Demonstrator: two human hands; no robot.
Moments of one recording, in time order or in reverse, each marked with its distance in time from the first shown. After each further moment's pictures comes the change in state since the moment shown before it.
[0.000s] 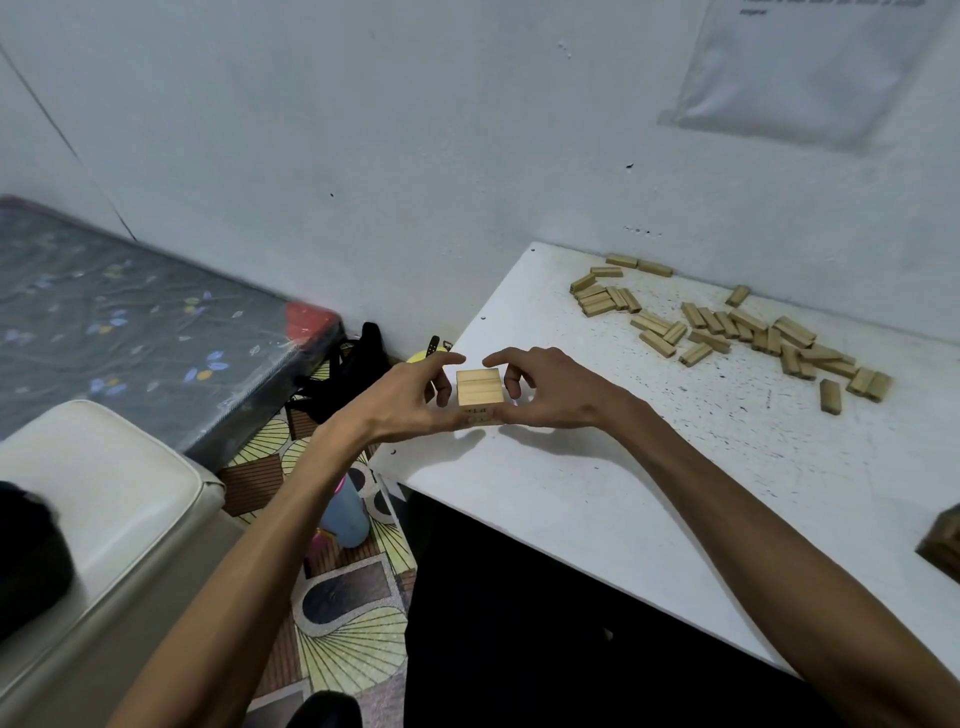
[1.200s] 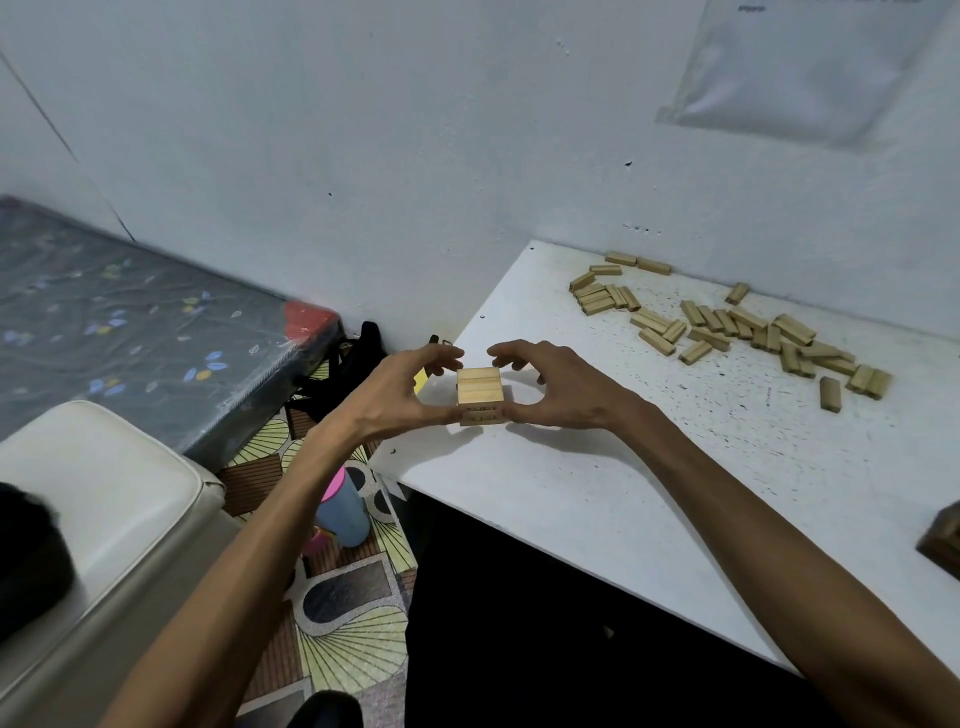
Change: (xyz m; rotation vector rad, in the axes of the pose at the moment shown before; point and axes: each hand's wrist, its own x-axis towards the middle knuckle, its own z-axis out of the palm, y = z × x) left_hand -0.003 -0.004 -0.004 -0.038 0.105 0.061; right_hand -0.006 0.012 0.001 0.053 0.081 -0.060
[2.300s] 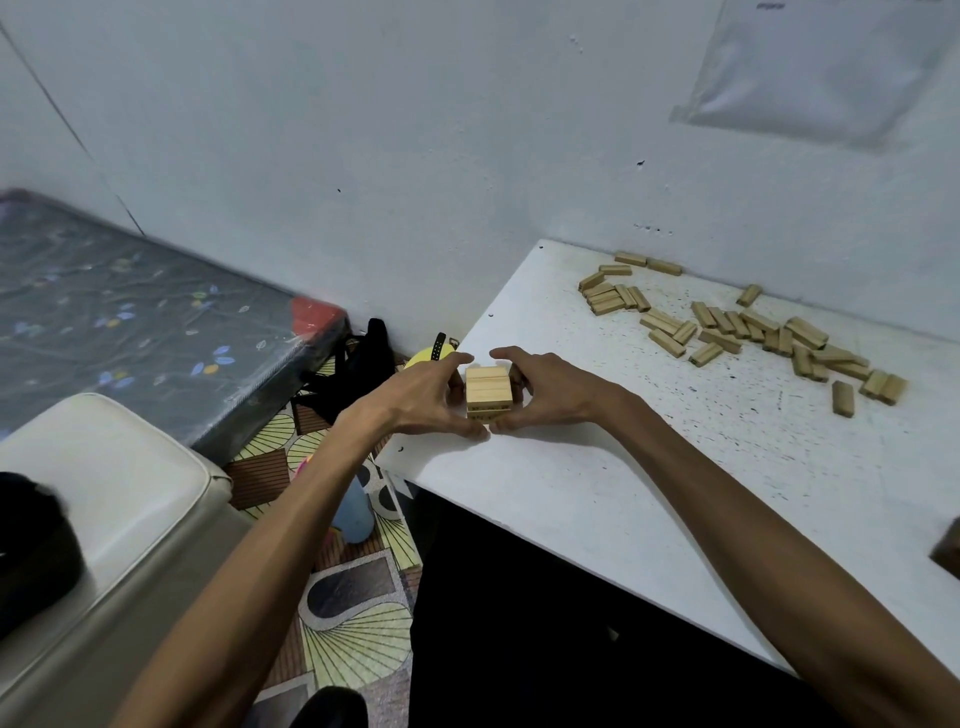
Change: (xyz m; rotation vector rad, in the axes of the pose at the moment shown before) left_hand 0.016 0.006 0.010 0.165 -0.233 -0.165; right_hand 0.019 -0.011 0.007 -0.028 -0.207 0.135
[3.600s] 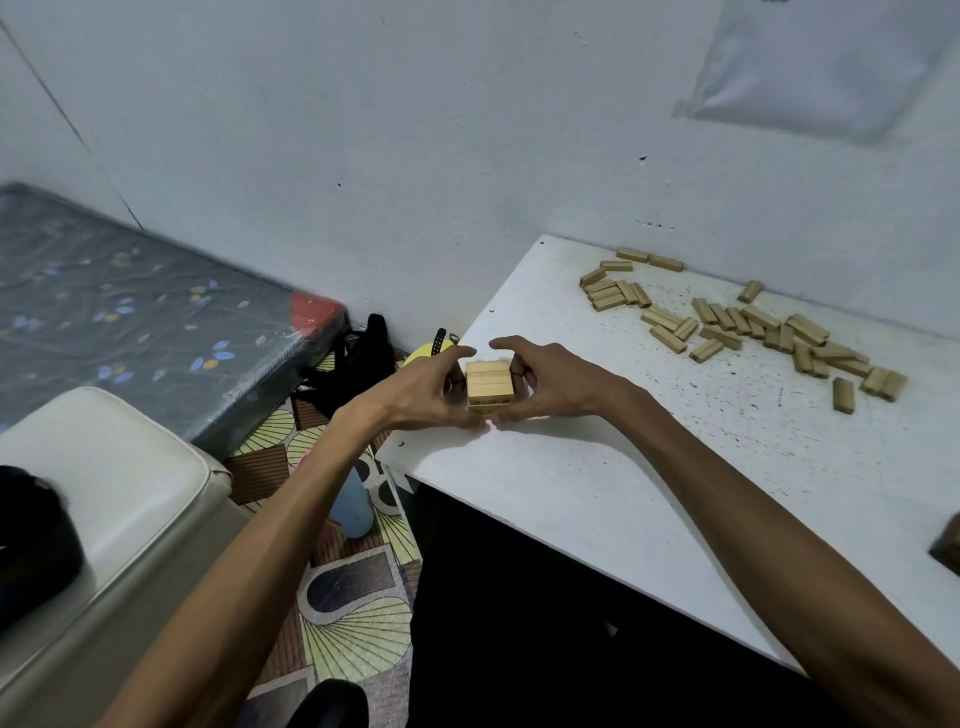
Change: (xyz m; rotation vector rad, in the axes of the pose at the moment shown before) left_hand -0.002 -0.004 0.001 -0.093 0.019 0.070; right_hand -0.002 -0.002 -0.005 0.020 0.025 -0.014
